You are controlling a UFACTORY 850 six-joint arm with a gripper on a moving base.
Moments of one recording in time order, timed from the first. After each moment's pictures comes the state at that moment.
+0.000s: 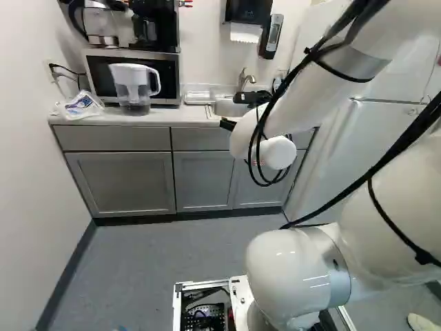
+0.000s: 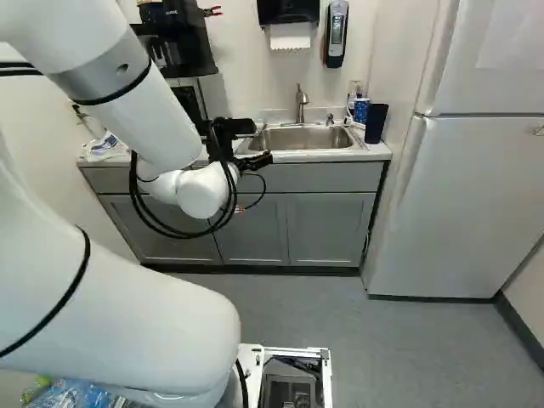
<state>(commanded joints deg) 0.4 13.9 -18.3 0.0 50.0 0.0</state>
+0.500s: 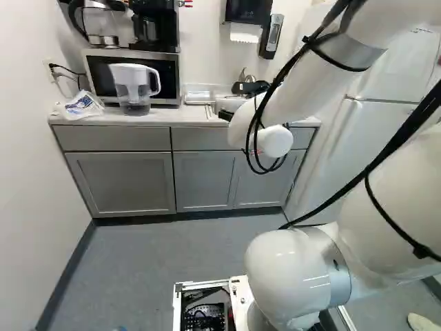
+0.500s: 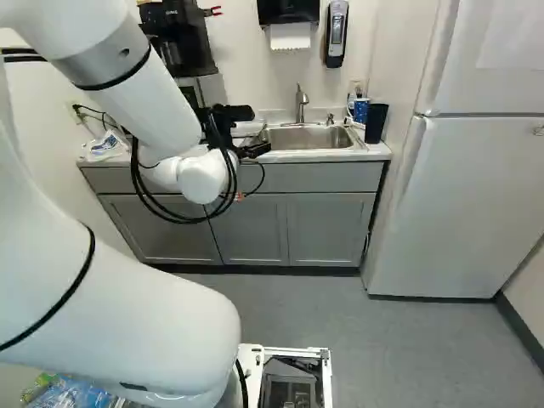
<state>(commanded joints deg) 1.1 12.8 -22.6 0.0 48.4 0.0</state>
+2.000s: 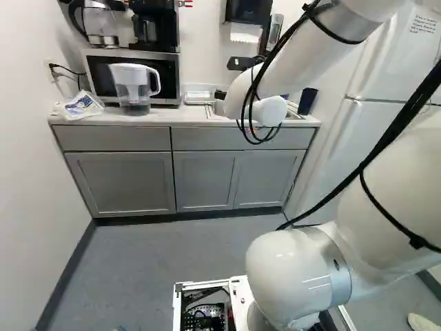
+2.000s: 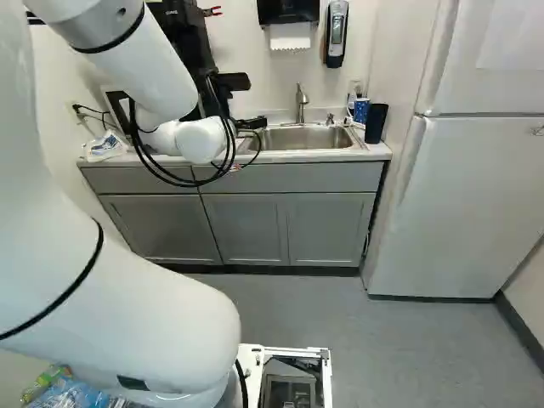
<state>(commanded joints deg) 2.4 10.9 -33.9 0.0 39.3 0.0</state>
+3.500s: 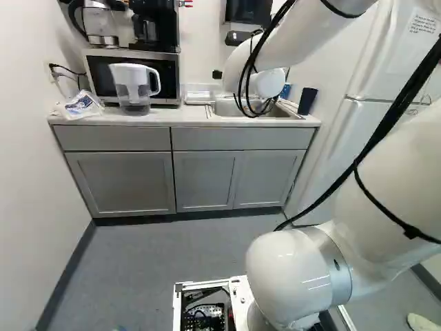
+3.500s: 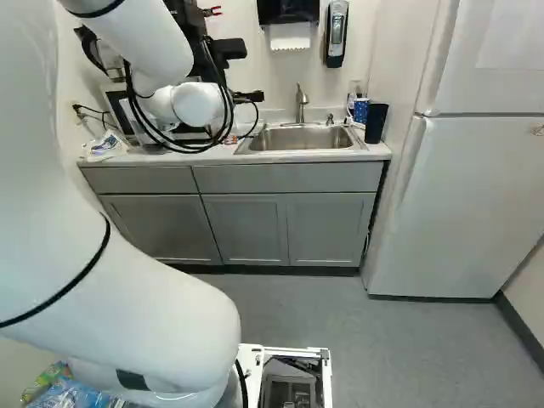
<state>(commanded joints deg) 3.0 8.7 -45.0 0.0 31.2 0.0</state>
